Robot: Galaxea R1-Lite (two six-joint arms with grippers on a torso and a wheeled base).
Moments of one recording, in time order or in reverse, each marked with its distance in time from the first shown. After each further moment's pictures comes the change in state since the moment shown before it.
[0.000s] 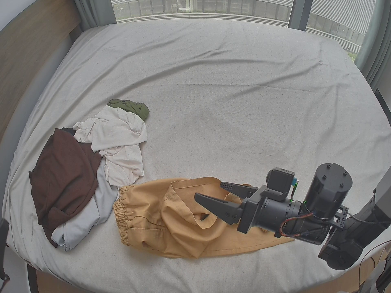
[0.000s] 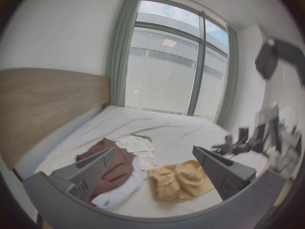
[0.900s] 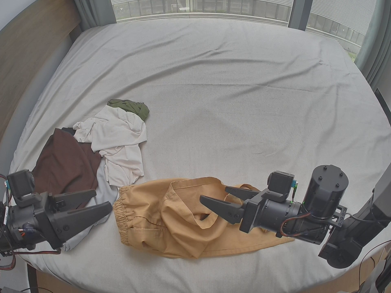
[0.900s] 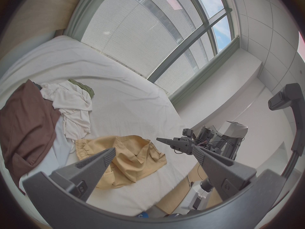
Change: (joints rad) left arm -0.204 0.724 0.025 -0.474 -0.305 -0.123; right arm -0.026 0.013 0.013 0.034 -0.011 0.010
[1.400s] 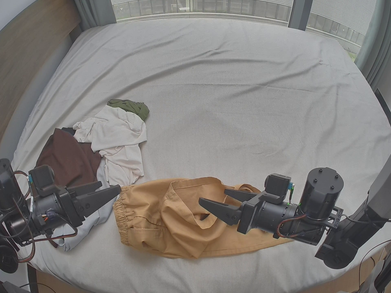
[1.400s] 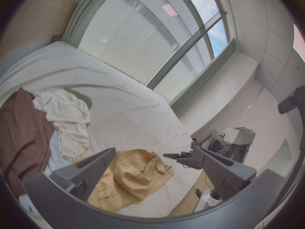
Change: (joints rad) left arm 0.169 0.274 0.100 -0.315 -0.041 0.008; right arm -0.004 0.032 -0.006 -0.013 -0.001 -0.003
